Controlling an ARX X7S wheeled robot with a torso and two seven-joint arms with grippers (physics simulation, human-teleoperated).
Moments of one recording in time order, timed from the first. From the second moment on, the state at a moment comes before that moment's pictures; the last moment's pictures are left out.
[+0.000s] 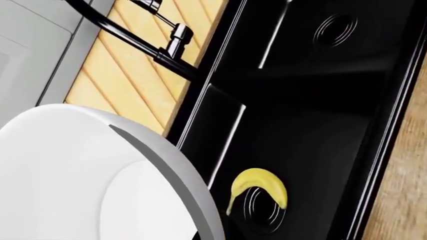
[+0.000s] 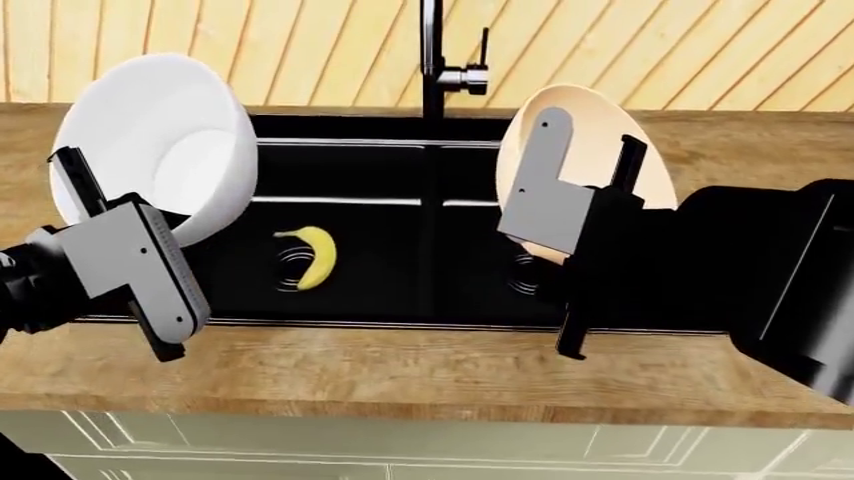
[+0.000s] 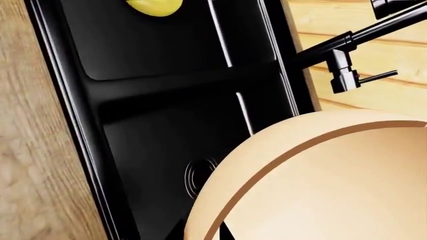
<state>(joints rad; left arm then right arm) -0.89 -1.12 0.64 0.36 -0.28 -0.51 0.51 1.66 0.74 -1.29 -0.43 0.83 1.26 -0.16</state>
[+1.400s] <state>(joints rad) -0.88 -1.12 0.63 0.36 -0.30 -0.52 0.51 1.66 0.75 -1.29 -0.44 0.86 1.28 -0.14</state>
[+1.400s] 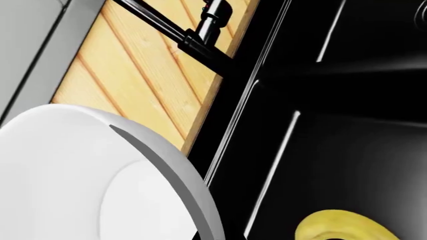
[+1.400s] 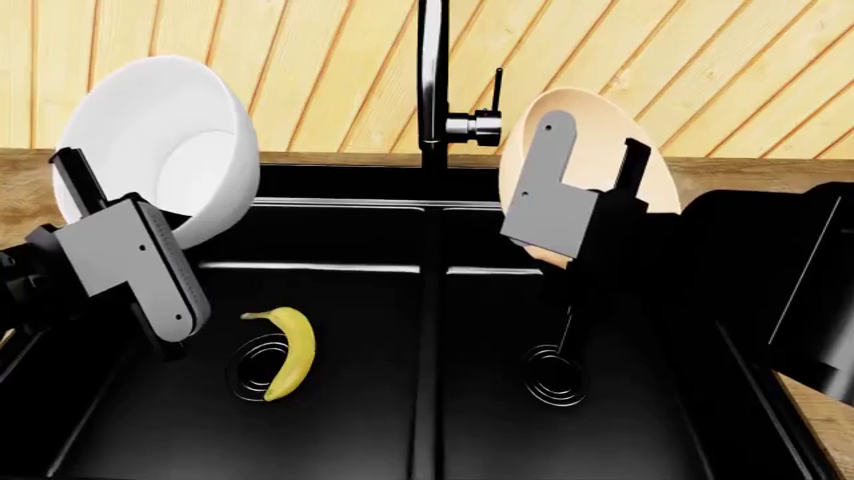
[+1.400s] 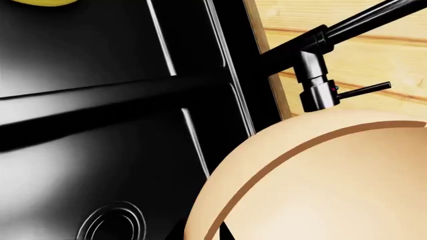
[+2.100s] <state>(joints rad) -0.93 -1.06 0.70 0.28 -0.21 -0.51 0.57 1.61 0.73 -1.25 -0.32 0.89 1.22 -0.16</state>
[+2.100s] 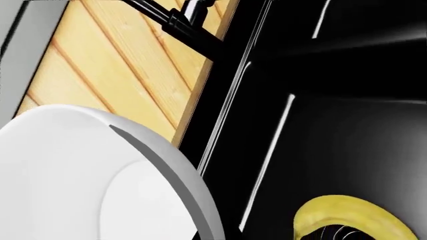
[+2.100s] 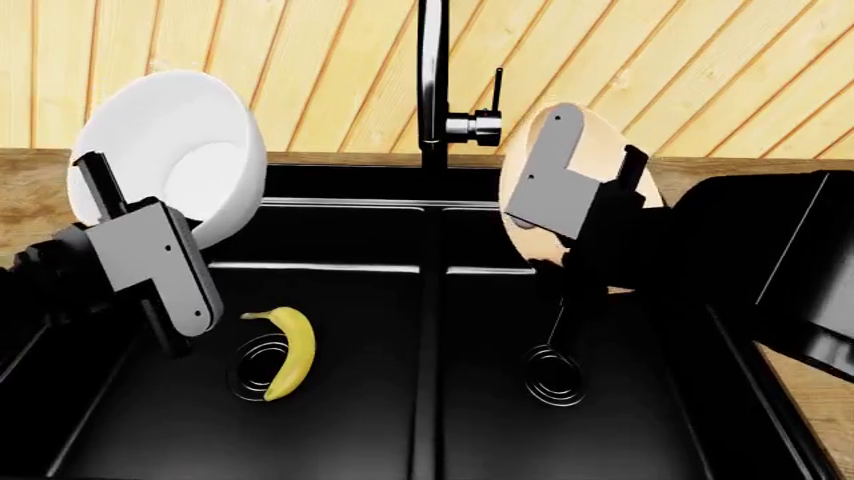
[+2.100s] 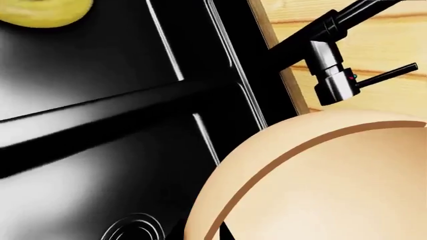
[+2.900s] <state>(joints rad) -0.95 -1.03 0.75 0.22 -0.14 -0.50 0.59 1.50 0.66 -1.34 -0.15 0.85 1.14 -0.25</state>
